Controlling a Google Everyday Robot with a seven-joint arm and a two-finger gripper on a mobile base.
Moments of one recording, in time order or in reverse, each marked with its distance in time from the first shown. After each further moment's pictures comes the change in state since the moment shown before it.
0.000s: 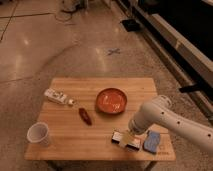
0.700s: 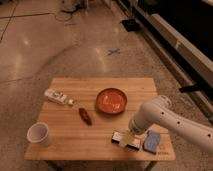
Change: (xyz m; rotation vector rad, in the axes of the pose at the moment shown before) arm 0.000 0.000 0.001 0.001 0.000 0.001
